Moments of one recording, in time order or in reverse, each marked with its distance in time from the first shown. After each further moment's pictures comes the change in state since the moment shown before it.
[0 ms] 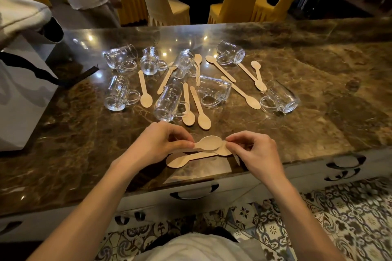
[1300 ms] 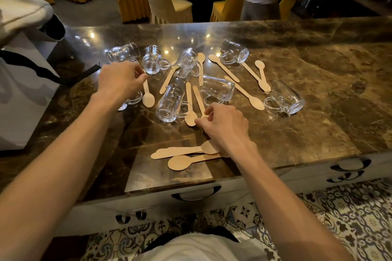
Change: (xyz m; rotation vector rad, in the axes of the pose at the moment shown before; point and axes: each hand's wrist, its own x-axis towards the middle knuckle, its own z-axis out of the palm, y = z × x) left_hand 0.074 -0.031 -0.103 0.644 0.524 -0.332; right_hand 0.064 -0.053 0.051 -0.481 -0.052 0.003
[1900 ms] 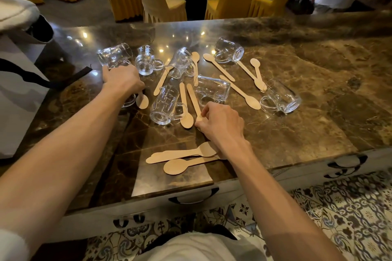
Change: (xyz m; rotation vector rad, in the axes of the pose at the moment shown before) left_hand 0.042 0.008 0.030 0.183 -0.269 -0.078; right_hand 0.011 0.003 0.006 -0.036 0.019 0.029
